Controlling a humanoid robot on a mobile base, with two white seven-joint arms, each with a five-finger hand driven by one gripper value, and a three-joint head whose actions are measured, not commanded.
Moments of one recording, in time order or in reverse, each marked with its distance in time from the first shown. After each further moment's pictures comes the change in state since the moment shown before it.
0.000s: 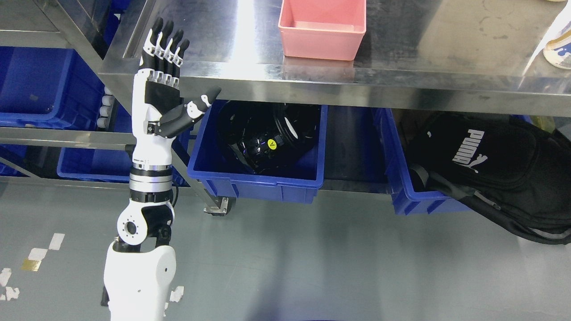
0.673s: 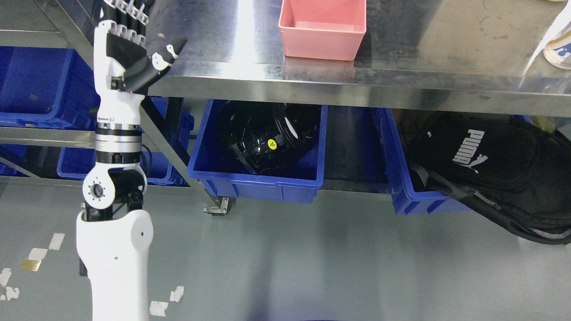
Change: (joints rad) left arm -0.250 0.053 0.101 0.032 -0.036 0.211 -0.090; right arm 0.000 0.000 0.000 0.000 0.000 0.000 -0.004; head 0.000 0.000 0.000
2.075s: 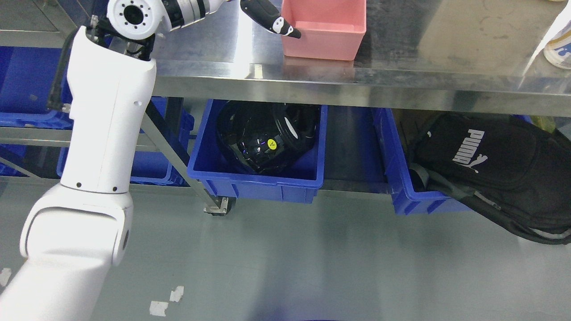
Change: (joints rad) left arm -0.646 0.014 -0.386 0.526 -0.587 0.026 -0.540; right arm 0.000 0.000 0.000 0.000 0.000 0.003 0.005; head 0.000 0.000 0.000
